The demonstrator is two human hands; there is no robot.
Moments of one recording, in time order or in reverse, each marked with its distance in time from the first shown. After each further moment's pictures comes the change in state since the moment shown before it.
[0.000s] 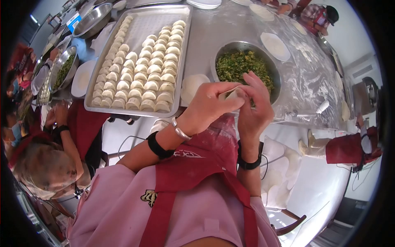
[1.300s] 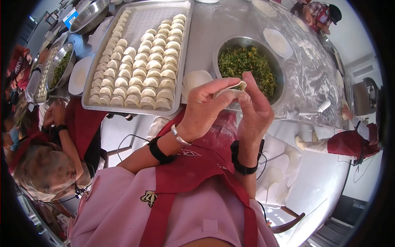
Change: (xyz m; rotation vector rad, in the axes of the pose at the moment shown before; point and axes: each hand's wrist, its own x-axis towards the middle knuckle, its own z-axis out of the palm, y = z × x) left_hand -0.008 -0.029 0.004 -0.382 0.218 0.172; right_hand -0.015 -0.010 0.008 0.612 0.040 0.468
